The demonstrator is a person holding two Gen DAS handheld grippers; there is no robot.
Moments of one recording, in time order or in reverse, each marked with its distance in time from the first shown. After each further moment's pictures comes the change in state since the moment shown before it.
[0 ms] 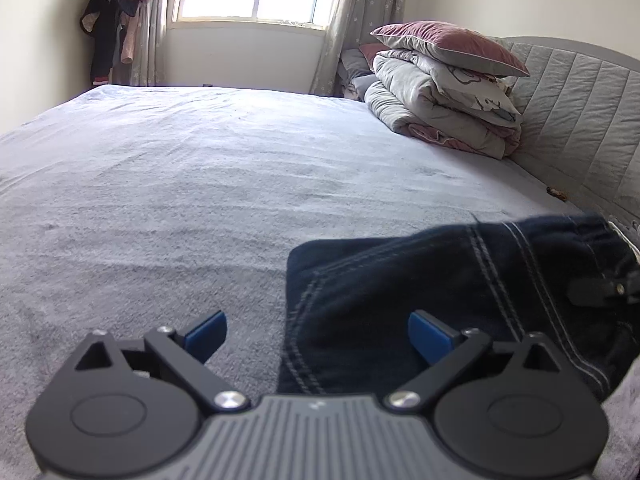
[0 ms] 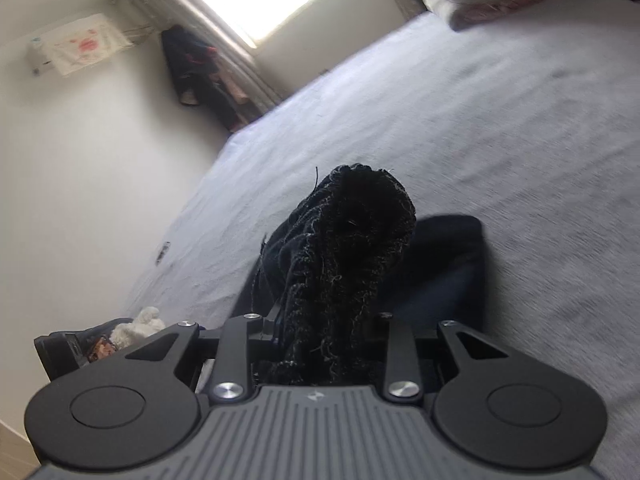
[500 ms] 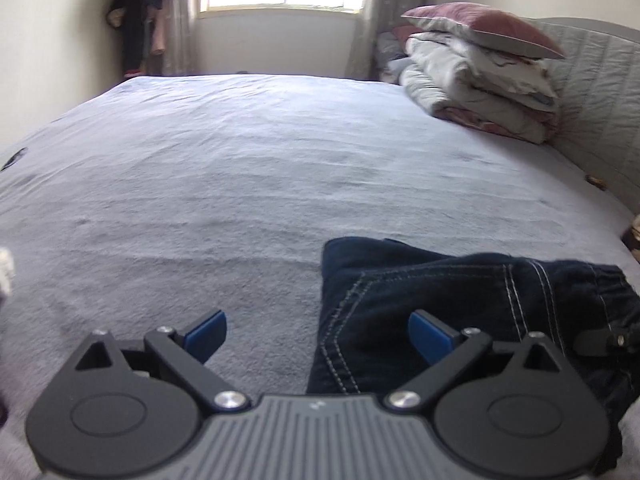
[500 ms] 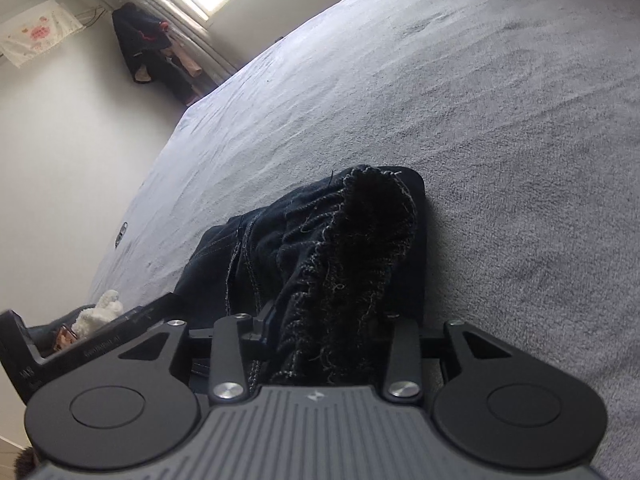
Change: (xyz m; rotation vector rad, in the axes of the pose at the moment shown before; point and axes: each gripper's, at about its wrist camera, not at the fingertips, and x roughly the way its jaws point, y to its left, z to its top) left arm 0.002 -0.012 0.011 -0.012 0.056 0.155; right arm 0.018 -0.027 -0.009 0.035 0.094 -0.100
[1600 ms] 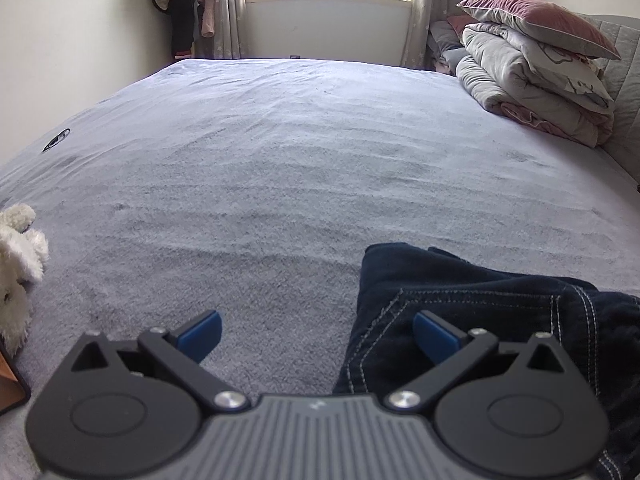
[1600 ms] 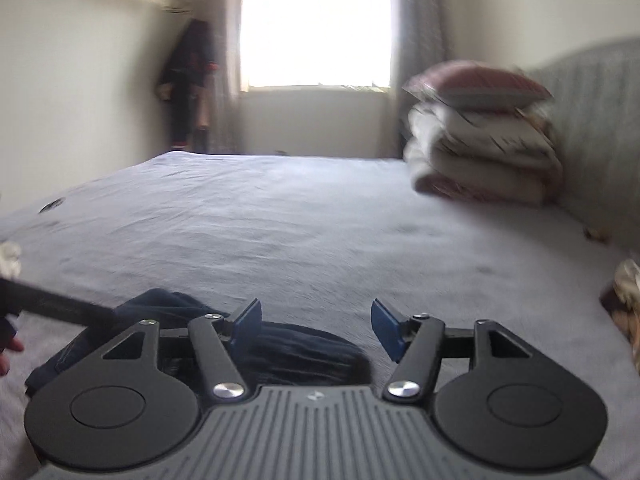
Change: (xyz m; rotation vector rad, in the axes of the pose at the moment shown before) left arm 0.018 -0.007 0.011 -0.056 0.051 0.150; right arm -0.014 0.063 -0.019 -0.610 -0.437 -0.283
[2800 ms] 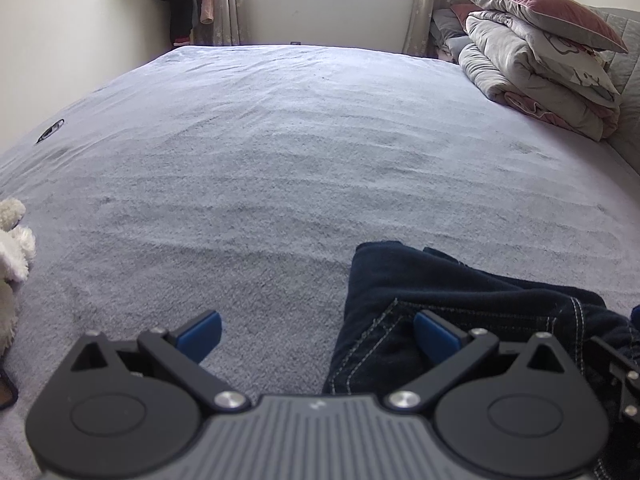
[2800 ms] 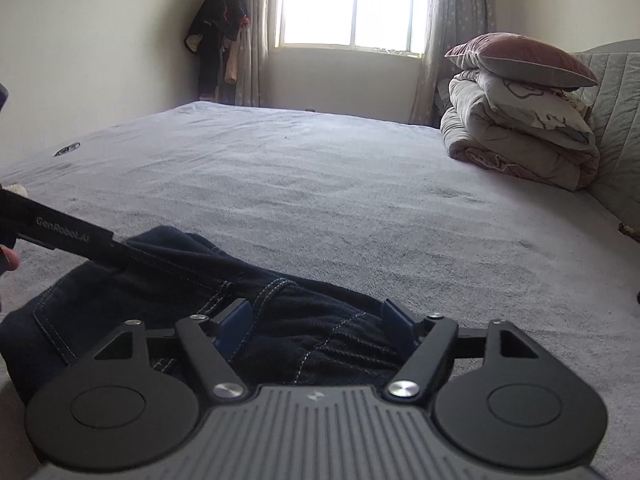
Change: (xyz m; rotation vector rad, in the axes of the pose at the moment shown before) left arm 0.018 -0.011 0.009 -0.002 0.046 0.003; right arm 0.041 0.011 -0.016 -0.045 0.128 0.045
